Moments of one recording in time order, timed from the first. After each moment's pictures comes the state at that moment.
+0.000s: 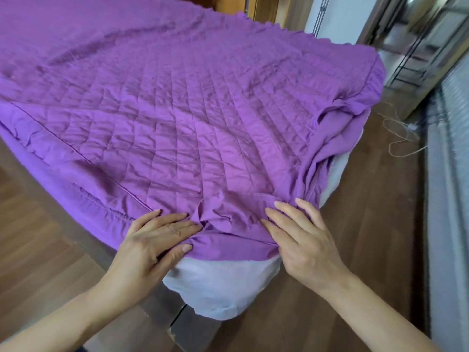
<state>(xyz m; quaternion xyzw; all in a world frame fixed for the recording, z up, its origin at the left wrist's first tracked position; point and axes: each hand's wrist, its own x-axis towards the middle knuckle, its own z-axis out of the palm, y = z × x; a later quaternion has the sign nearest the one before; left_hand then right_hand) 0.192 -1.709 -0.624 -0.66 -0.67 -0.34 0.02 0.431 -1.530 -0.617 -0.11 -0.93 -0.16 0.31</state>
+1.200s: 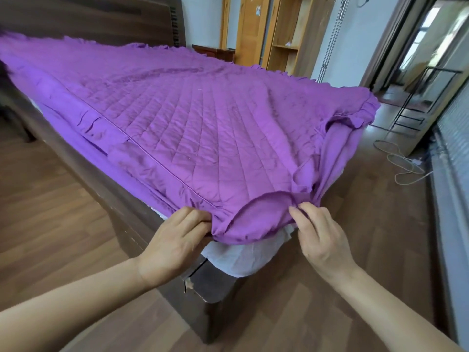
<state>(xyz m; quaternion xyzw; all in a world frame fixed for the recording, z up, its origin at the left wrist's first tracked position) 0.239 -1.768 -0.687 -0.71 -0.56 -0.30 0.29 0.475 -1.584 -0.681 -0.10 -0.85 -0.26 0.45</state>
